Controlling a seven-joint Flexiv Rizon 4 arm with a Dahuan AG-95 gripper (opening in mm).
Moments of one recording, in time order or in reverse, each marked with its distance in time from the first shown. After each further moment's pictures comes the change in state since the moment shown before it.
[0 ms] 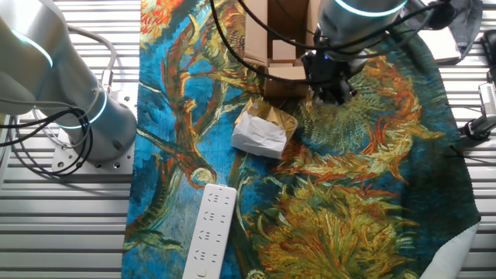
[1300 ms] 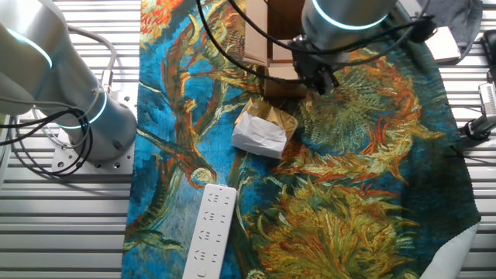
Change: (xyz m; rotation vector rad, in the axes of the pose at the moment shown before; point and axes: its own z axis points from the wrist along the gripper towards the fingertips) arm 0.000 0.047 -0.004 -0.167 -0.057 0.118
